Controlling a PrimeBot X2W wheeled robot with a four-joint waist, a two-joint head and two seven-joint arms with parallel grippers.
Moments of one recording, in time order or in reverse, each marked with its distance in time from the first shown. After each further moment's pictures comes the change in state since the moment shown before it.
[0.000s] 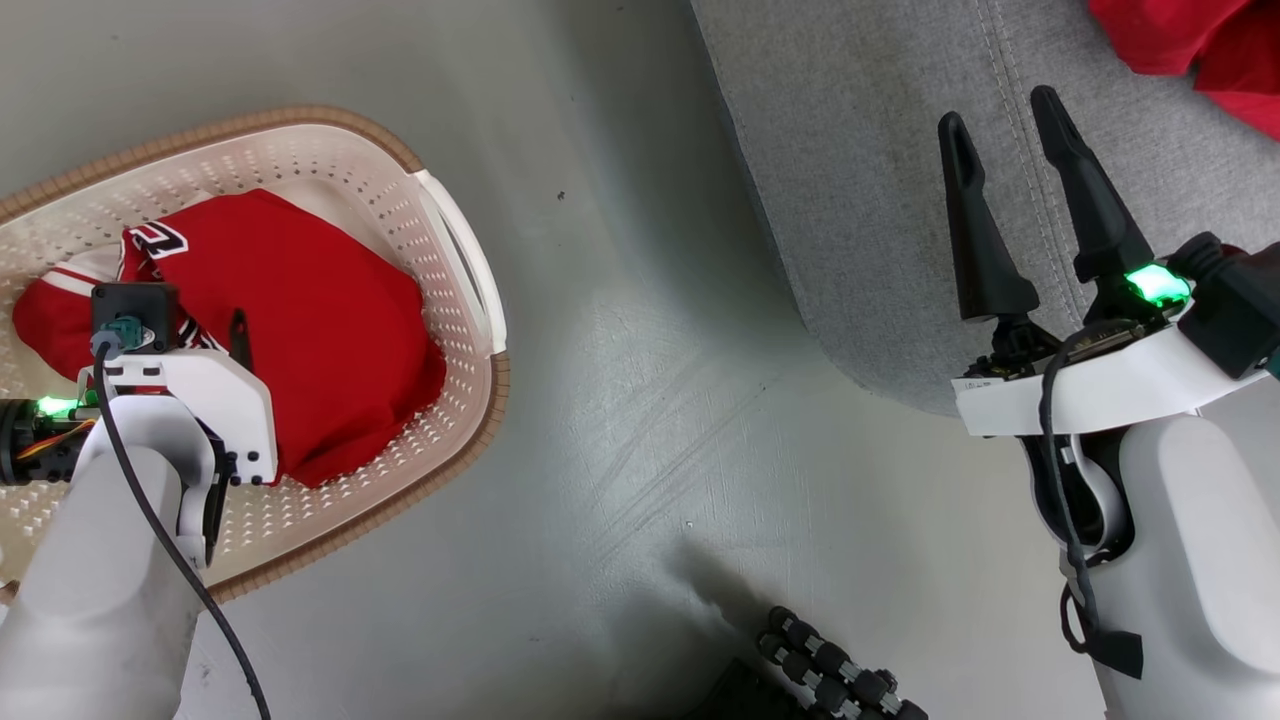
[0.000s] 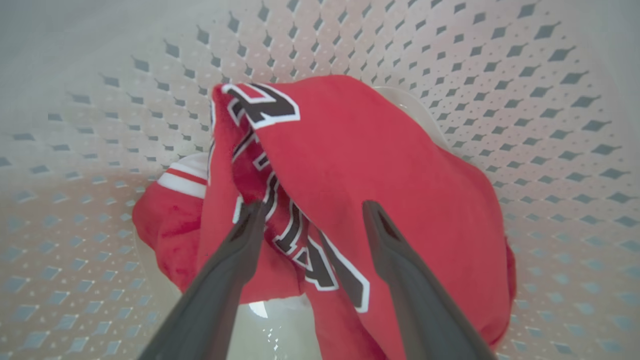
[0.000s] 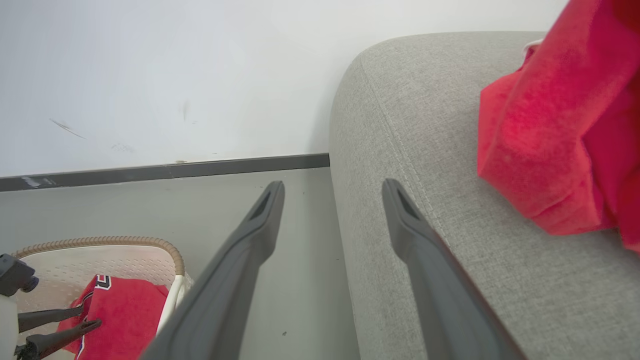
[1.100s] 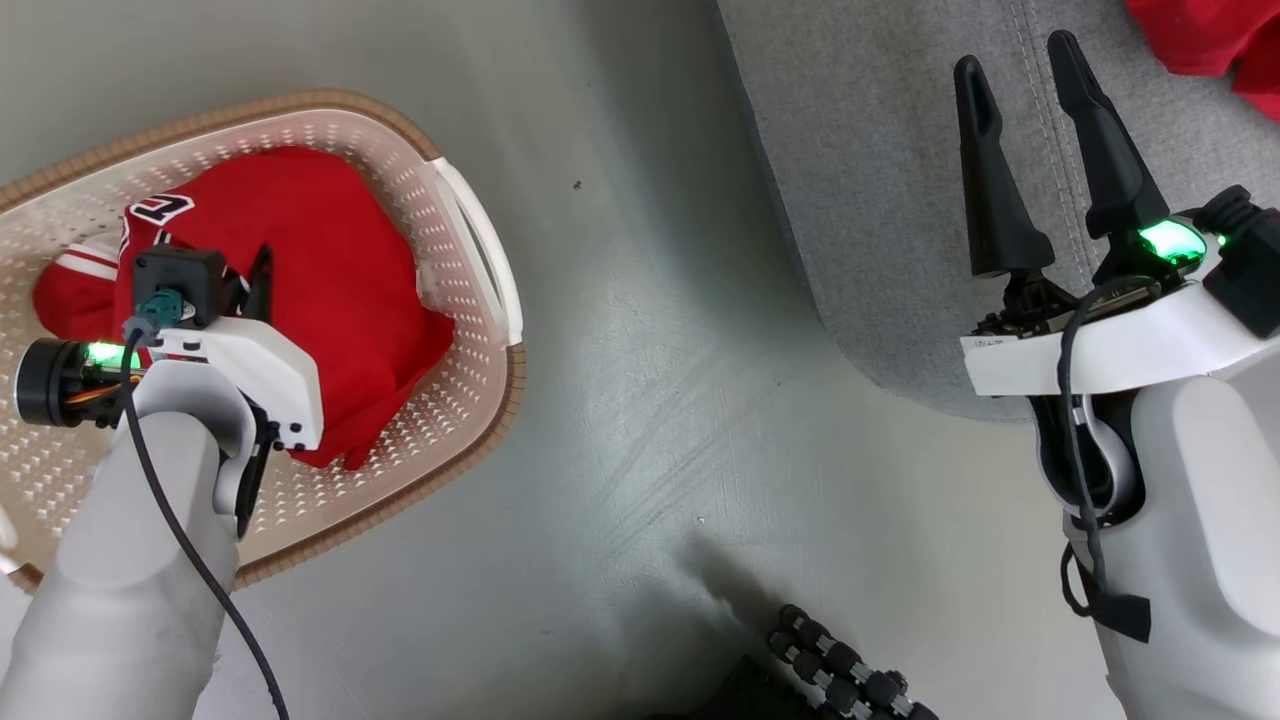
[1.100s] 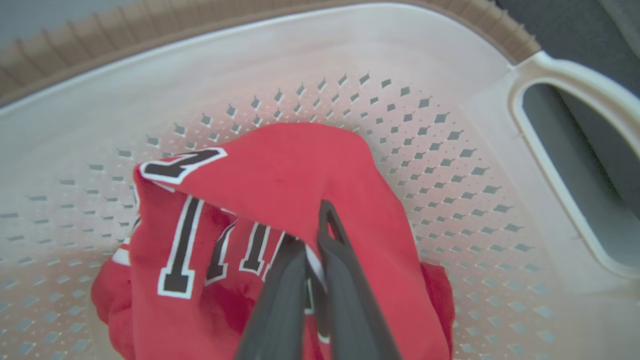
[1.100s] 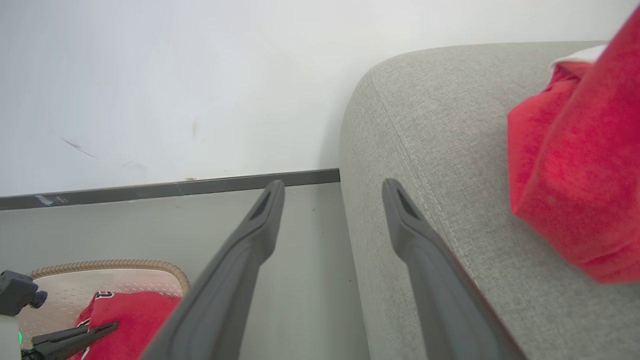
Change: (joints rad) left arm -0.057 -0.035 -0.049 0.009 -0.015 -0.083 -0.134; right arm -0.066 0.000 -0.002 0.012 0.033 0.000 -0.003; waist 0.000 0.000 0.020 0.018
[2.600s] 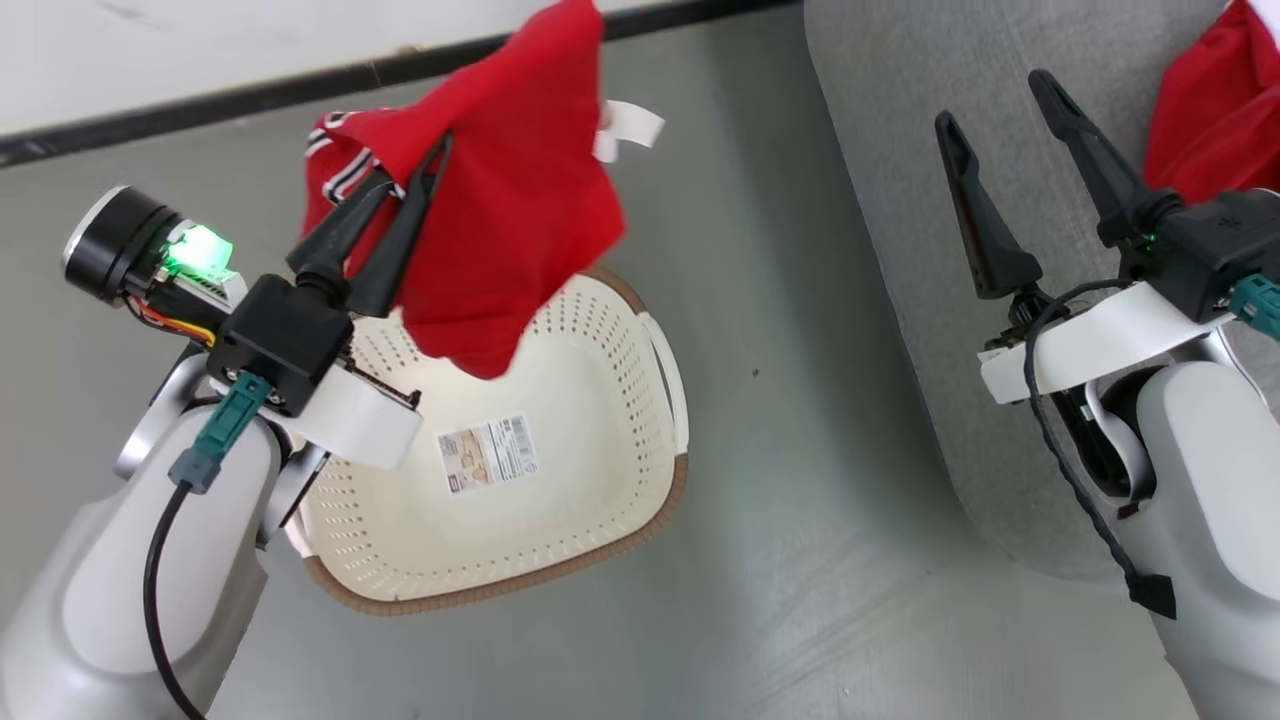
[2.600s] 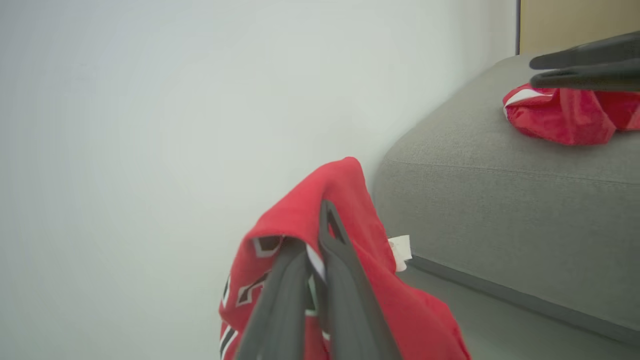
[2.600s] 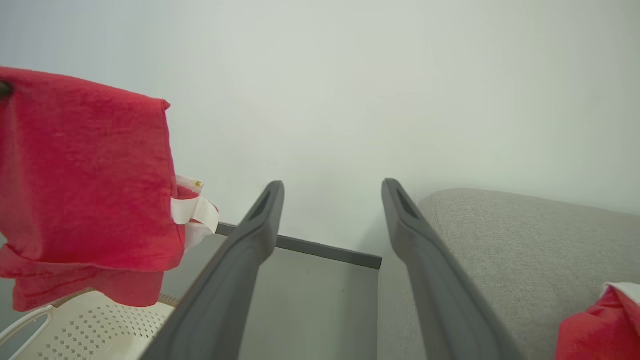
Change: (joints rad) left arm 0.107 0.124 -0.139 -0.693 0.170 -0.073 -0.184; right arm -0.054 -0.139 0.091 0.159 -0.134 0.000 0.000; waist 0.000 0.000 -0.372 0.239
